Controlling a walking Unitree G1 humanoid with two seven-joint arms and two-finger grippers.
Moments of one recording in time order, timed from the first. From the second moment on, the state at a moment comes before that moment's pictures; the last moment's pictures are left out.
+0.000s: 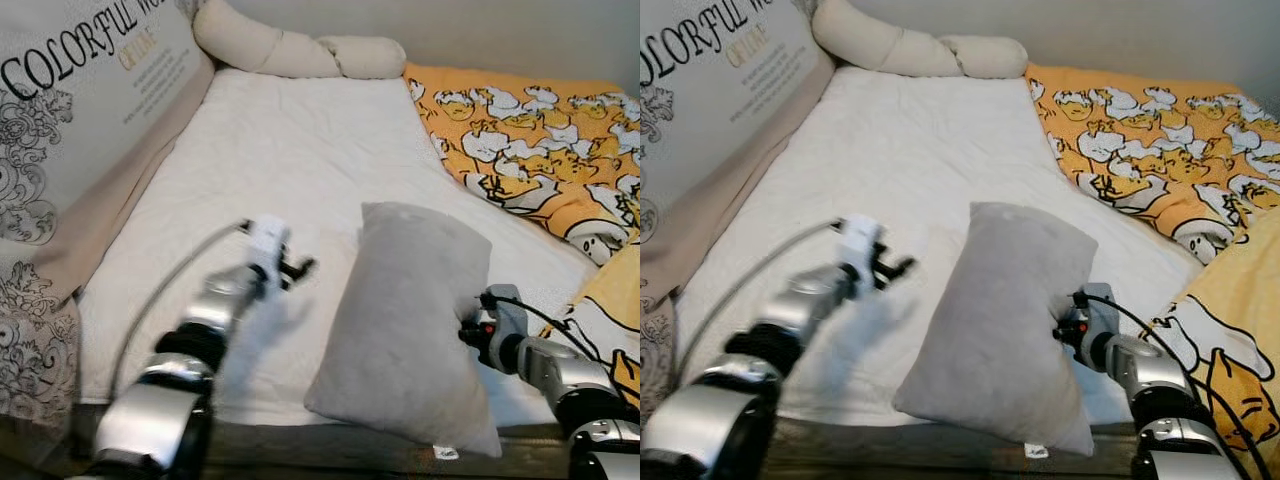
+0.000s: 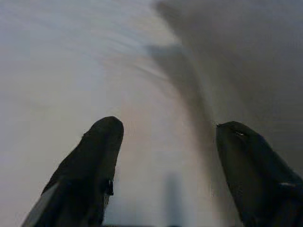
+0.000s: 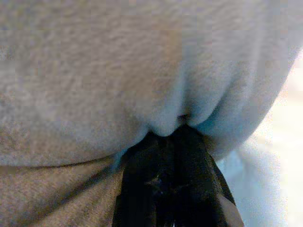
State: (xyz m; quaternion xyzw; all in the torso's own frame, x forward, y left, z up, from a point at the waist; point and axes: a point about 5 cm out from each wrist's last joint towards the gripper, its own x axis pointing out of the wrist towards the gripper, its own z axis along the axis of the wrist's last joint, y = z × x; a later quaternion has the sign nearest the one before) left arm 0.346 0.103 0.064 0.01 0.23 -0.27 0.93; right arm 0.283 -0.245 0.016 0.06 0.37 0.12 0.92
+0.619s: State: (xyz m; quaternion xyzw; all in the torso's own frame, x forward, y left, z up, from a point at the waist) left arm 0.329 0.057 0.058 -0.14 0.26 -0.40 0.87; right arm 0.315 -0.217 0.058 0.11 0.23 0.18 0.95
